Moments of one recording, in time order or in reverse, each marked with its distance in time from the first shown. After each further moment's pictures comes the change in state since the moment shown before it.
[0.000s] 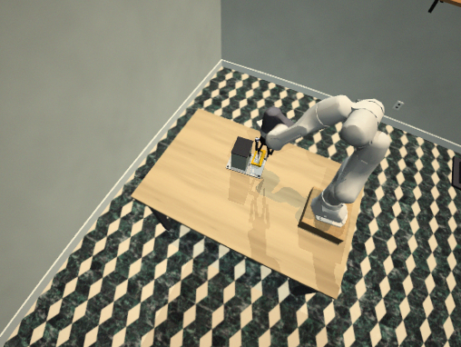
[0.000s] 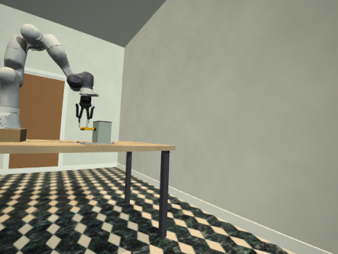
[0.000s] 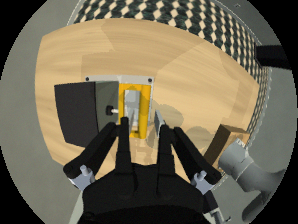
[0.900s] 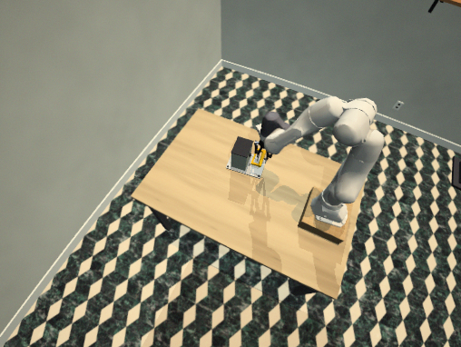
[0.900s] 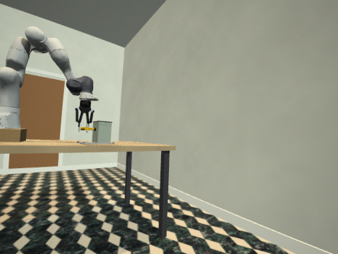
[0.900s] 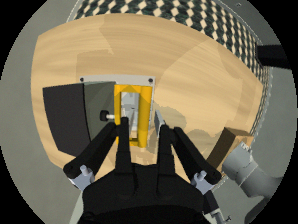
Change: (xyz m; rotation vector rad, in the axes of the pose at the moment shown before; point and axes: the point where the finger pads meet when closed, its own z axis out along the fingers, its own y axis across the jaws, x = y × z) arm 0.000 0.000 0.033 0.001 0.000 0.002
